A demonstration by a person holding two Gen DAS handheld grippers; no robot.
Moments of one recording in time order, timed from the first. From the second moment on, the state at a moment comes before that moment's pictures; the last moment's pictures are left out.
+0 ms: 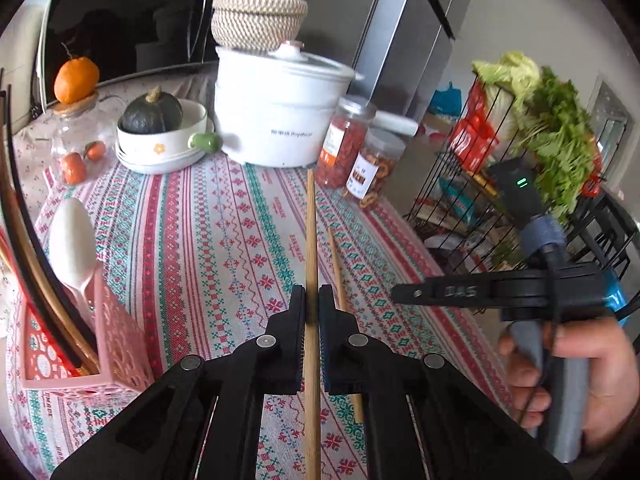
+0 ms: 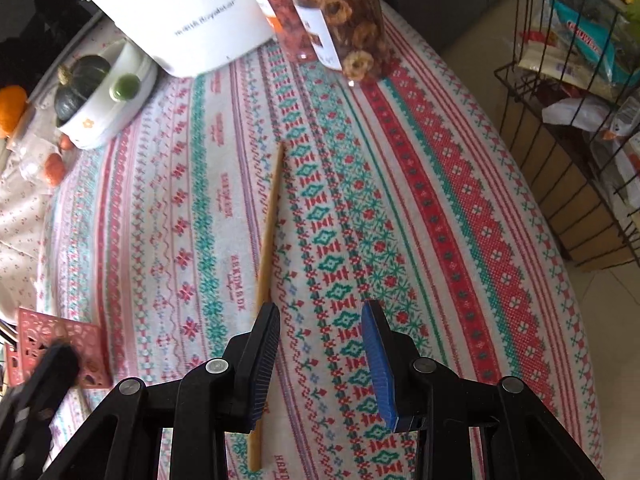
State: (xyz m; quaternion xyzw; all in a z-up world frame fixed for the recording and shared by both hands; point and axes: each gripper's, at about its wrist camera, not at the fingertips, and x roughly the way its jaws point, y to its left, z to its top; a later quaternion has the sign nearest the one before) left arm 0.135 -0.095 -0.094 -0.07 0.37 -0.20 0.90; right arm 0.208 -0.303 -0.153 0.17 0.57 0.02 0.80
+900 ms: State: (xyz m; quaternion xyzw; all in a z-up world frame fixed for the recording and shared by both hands) left arm 0.094 0.072 -0.013 -0.17 0.21 -0.15 0.95; right arm 0.230 -0.209 -0.134 0.06 0.49 0.10 0.87
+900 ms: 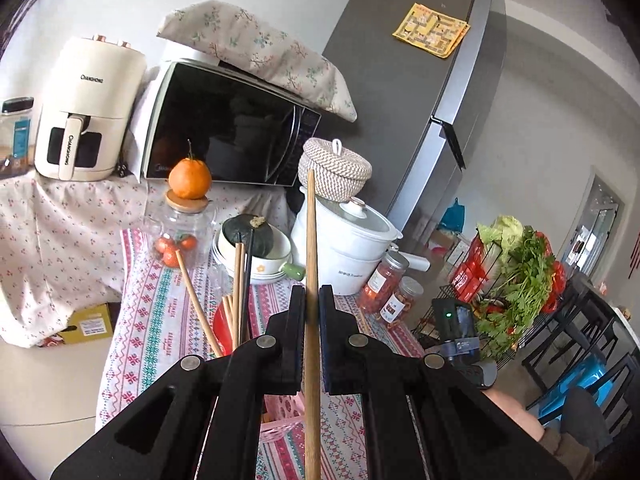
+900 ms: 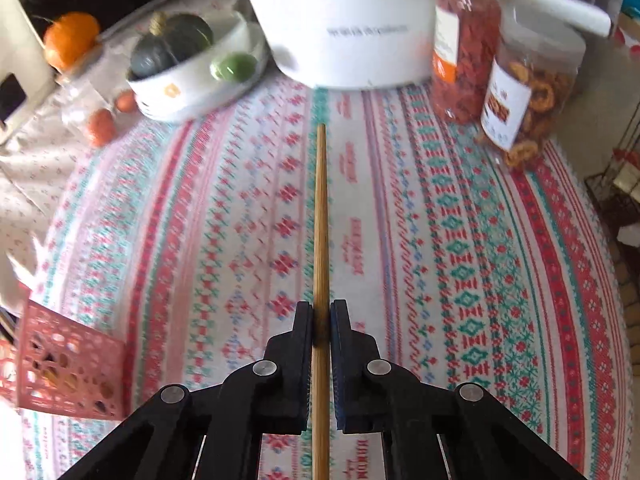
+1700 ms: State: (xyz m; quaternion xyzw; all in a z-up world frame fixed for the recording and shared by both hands) left arm 0.125 0.076 -0.036 -0.16 0.08 -0.06 0.98; right arm 0.141 -0.150 -0.019 0.12 0.17 0.25 0.95
